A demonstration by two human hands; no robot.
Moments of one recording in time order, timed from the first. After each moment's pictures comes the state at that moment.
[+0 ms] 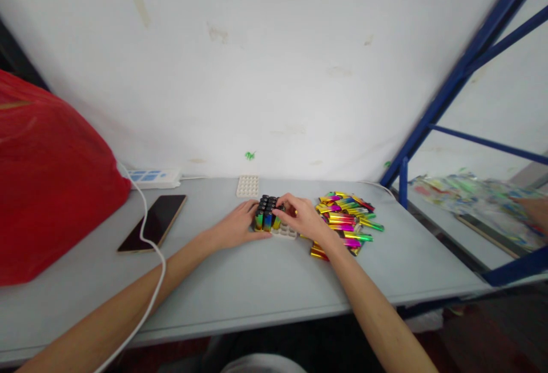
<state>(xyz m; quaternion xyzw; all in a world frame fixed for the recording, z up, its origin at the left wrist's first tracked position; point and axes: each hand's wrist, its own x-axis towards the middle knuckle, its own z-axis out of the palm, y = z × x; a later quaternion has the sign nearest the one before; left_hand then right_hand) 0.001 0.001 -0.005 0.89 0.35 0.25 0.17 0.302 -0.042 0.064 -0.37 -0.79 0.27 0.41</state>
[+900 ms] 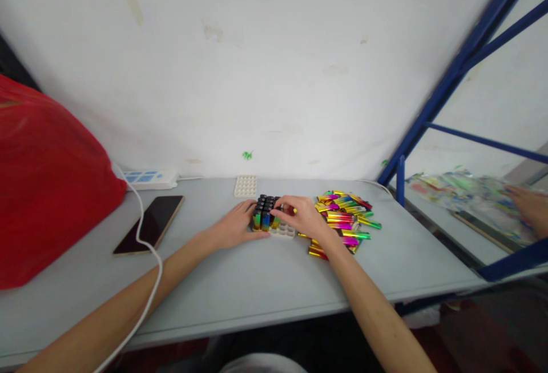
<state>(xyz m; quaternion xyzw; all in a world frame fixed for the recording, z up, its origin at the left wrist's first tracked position) 0.000 0.001 -0.003 0.89 0.35 0.26 0.17 0.310 -0.036 0.060 -0.35 -0.83 0.21 0.38</state>
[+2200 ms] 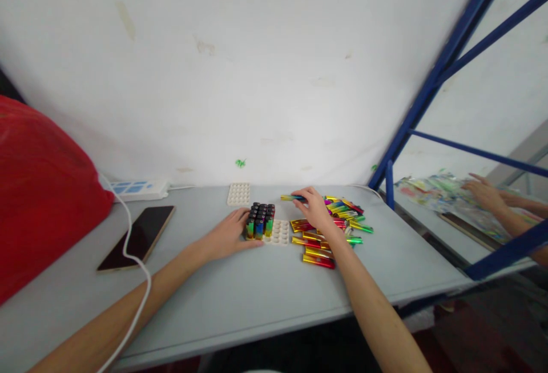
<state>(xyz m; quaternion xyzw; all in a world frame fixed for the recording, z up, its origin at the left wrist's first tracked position) -0.001 0.002 -0.003 0.89 0.34 0.26 0.16 0.374 0.009 0.036 -0.50 -0.73 0.16 0.45</state>
